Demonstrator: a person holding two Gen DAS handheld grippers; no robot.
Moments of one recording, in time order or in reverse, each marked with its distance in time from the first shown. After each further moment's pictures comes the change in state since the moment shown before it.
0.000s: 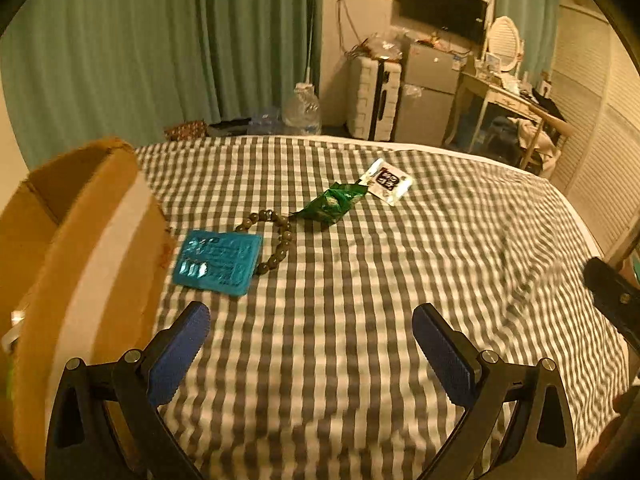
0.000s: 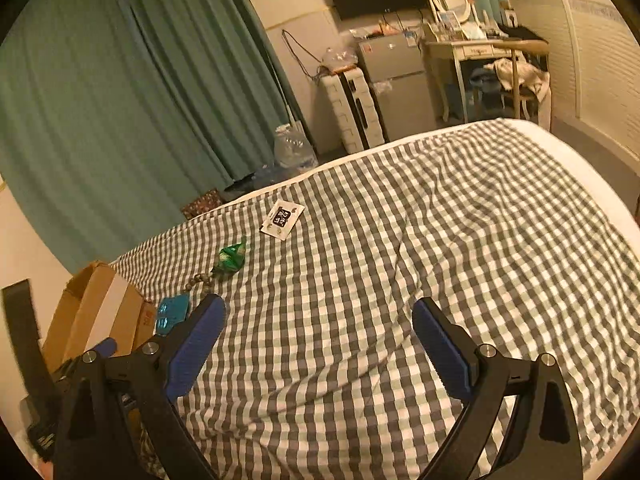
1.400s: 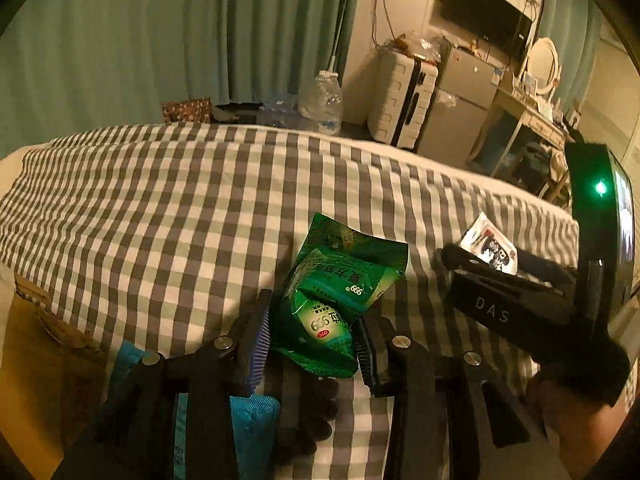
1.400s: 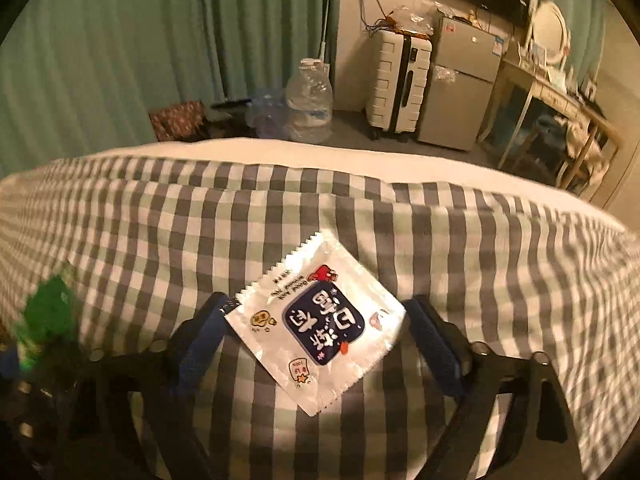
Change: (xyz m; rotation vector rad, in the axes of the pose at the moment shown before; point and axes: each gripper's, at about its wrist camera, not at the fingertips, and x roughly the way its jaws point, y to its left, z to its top) left arm 0.155 0.064 0.072 -0.104 0.009 -0.036; right arm 0.278 0.077 0.036 -0.402 0.184 -0.162
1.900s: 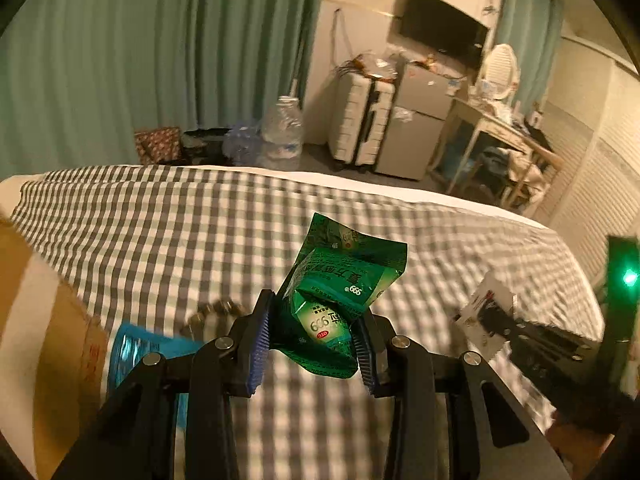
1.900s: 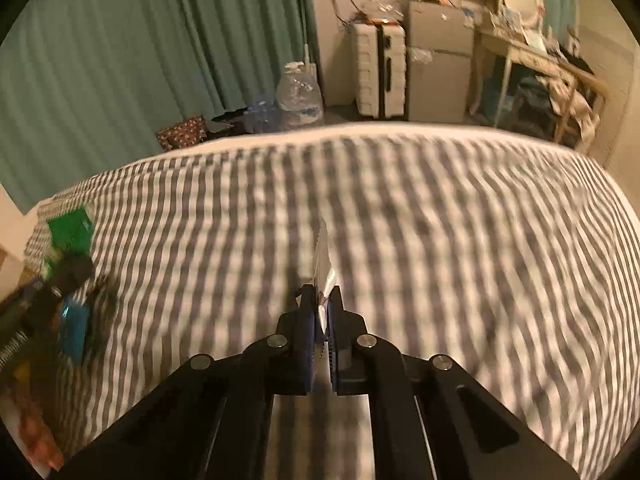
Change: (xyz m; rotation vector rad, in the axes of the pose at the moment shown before) left arm -0.086 -0.042 -0.015 0.065 -0.070 -0.117; right arm -0.094 -0.084 -0.074 0.171 0.029 0.084
